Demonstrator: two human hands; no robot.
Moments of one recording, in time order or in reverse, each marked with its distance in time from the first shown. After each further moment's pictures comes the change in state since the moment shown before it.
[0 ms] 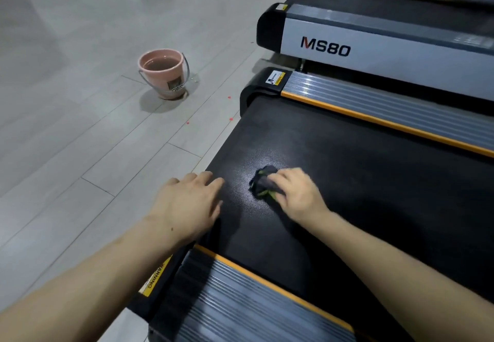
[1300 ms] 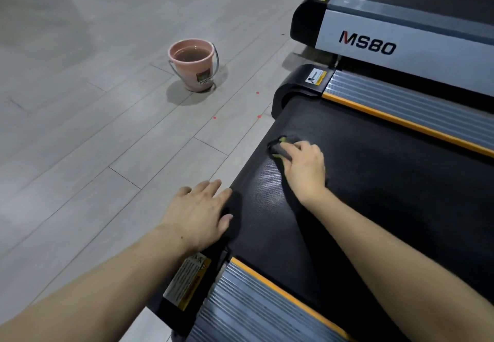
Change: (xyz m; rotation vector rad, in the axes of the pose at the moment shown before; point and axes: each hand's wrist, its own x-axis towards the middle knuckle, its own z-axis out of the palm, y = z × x) left_hand 0.001 -0.066 0.044 -0.058 -0.108 -0.034; right_hand 0.118 -0.042 0.053 -0.034 0.108 0.384
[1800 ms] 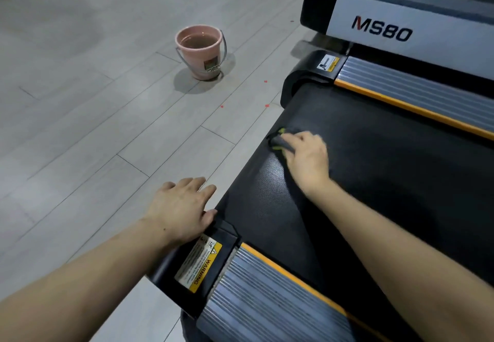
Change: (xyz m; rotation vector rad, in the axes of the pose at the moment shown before) left_hand -0.024 -0.036 0.020 0.014 -0.110 -0.082; right_hand -0.010 -0.015 0.006 0.033 -0.004 -0.063
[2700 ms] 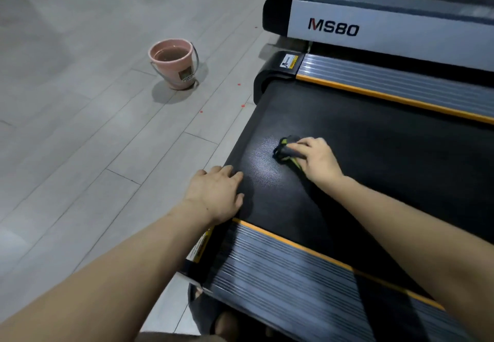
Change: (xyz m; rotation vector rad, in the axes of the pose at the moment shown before) left_hand -0.001 0.072 -0.027 0.035 0.123 0.184; right_hand -0.058 0.070 -0.066 0.026 -0.081 -0.147
